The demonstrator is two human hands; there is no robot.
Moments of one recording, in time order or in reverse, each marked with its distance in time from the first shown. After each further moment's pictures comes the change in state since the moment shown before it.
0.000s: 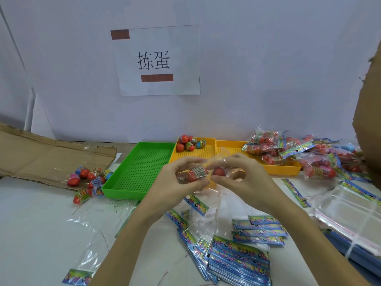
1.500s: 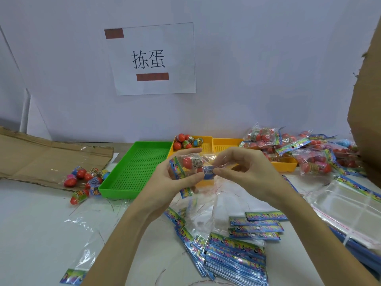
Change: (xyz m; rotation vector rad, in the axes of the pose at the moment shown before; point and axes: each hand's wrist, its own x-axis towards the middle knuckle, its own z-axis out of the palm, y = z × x) left_hand 0.002 -0.002 0.000 -0.335 -0.056 -0.046; right_hand 0.001 -0.001 -0.017 0.120 0.013 -0.004
